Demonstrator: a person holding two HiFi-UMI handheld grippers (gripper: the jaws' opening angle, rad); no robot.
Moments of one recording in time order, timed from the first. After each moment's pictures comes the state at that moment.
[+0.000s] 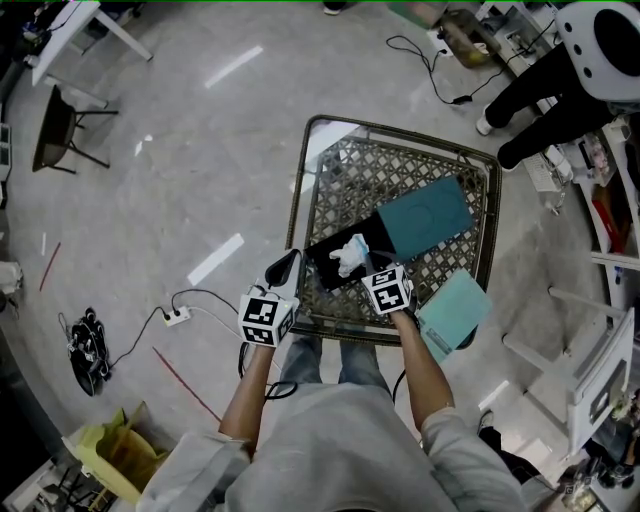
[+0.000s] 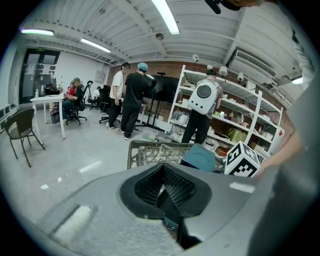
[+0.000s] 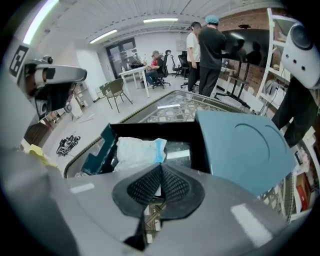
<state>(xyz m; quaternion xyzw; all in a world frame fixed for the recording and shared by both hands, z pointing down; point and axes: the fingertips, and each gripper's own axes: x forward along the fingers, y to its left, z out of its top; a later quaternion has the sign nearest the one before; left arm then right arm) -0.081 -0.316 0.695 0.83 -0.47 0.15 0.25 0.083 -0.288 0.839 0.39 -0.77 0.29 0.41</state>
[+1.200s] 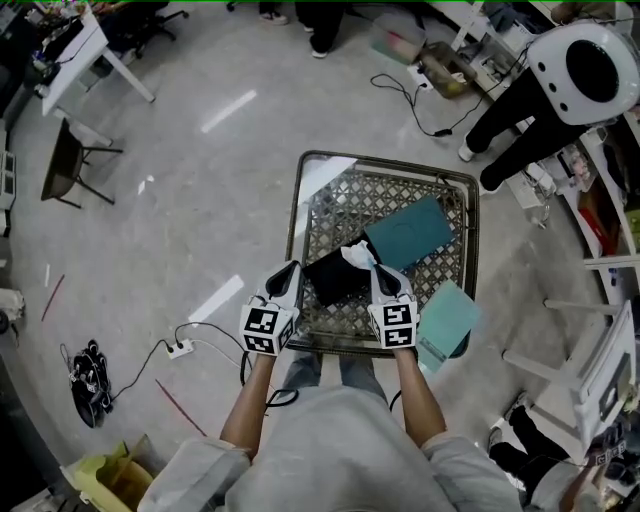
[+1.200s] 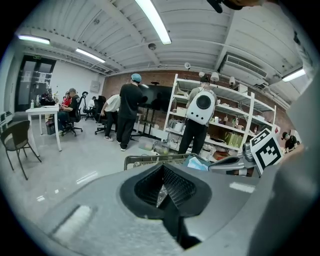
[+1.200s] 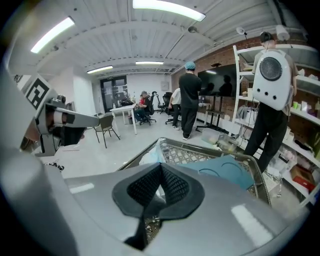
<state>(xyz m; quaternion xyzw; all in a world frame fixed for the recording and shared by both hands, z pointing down) -0.071 -0.320 0.638 0.85 -0.46 0.13 0.21 0.105 -0.300 0.693 0.53 -0.79 0.18 0.25</state>
